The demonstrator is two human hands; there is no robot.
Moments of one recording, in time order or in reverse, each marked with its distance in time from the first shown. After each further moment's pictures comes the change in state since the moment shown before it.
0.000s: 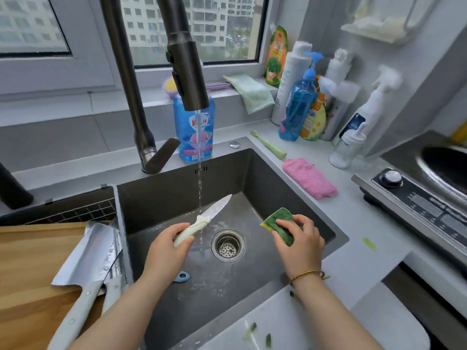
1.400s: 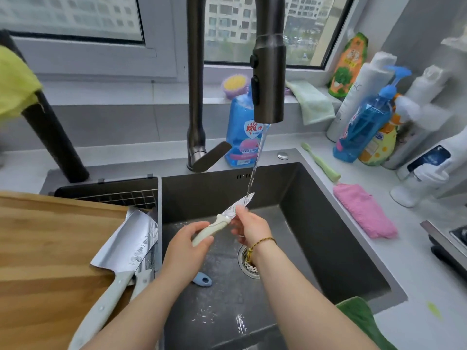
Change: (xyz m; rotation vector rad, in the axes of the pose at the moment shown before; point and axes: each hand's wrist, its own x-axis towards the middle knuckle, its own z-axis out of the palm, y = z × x) left_hand 0.020 -0.010 -0.018 -0.075 0.126 -0.078; right_hand 0.044 -0.130 0.075 0.838 -0.764 0.655
